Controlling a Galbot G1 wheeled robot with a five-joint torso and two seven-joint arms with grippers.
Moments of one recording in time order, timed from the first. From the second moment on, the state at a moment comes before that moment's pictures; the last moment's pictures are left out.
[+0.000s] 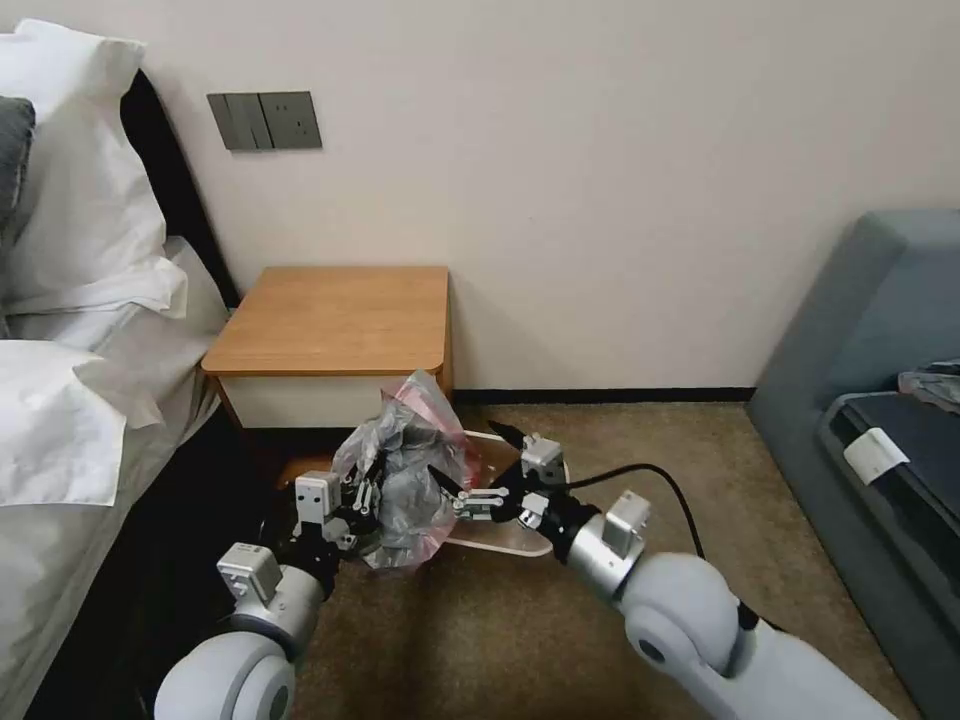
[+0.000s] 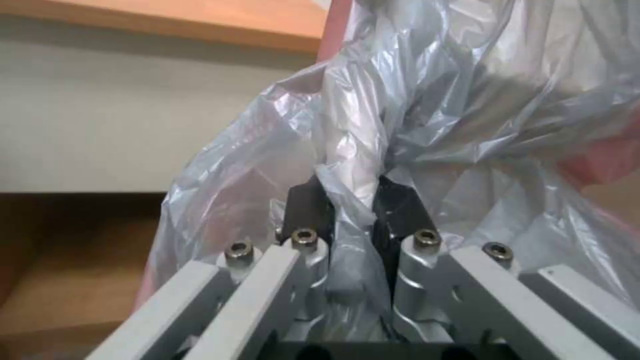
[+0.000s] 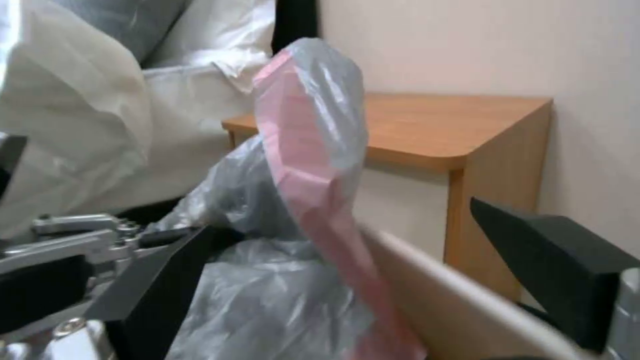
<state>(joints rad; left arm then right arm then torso) 1.59 -1.37 -0.53 -2.28 -0.33 0.30 0.10 -1.05 0.97 -0.07 2.12 0.46 -0.17 -0.04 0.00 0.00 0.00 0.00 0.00</state>
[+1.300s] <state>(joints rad) 1.59 -1.37 -0.55 -2.20 -0.25 0.14 0.15 -1.06 0.98 -0.06 2.13 0.50 -0.14 -0.01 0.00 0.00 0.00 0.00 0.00</state>
